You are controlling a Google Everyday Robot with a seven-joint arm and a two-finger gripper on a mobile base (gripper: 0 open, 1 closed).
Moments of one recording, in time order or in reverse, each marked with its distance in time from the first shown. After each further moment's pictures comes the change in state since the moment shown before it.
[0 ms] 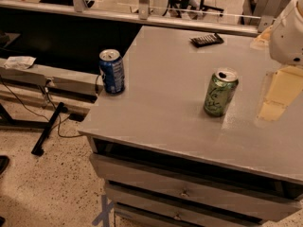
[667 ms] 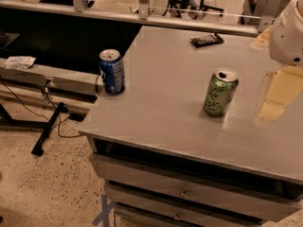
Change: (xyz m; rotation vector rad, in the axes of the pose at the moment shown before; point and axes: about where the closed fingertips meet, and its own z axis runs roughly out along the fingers) arm 0.000 0.000 0.000 0.000 0.000 0.000
